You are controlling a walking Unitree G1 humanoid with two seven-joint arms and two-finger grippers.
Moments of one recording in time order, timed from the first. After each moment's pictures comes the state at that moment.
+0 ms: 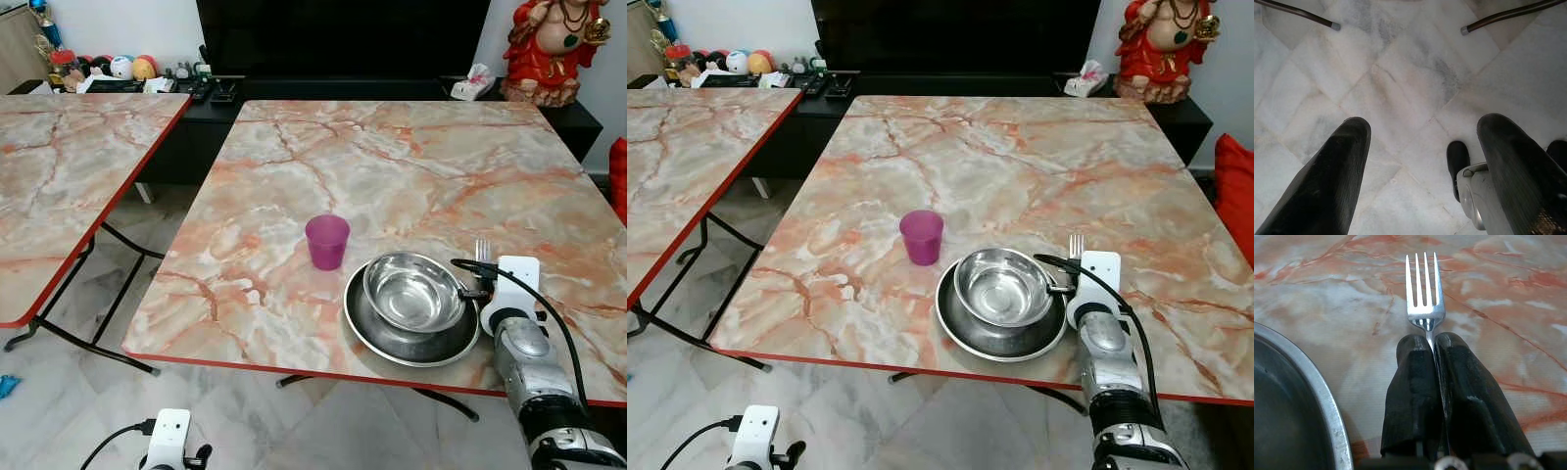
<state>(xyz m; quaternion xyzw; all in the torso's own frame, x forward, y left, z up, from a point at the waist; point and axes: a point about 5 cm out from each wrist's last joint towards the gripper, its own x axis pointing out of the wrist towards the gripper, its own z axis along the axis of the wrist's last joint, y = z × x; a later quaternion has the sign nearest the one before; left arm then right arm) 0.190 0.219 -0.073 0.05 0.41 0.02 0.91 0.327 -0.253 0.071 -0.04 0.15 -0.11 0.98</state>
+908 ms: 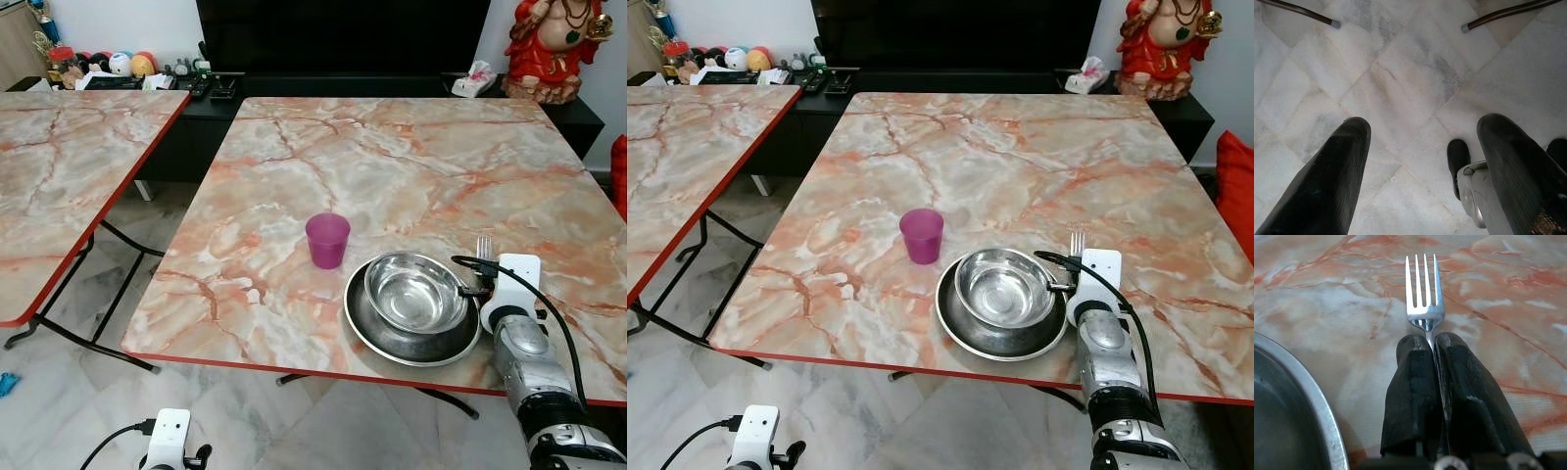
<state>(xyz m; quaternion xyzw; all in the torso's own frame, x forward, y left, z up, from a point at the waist) 0.190 0.220 -0.073 0.05 0.41 0.02 0.91 0.330 -0.253 0.074 -0.03 0.14 -0.12 0.98</state>
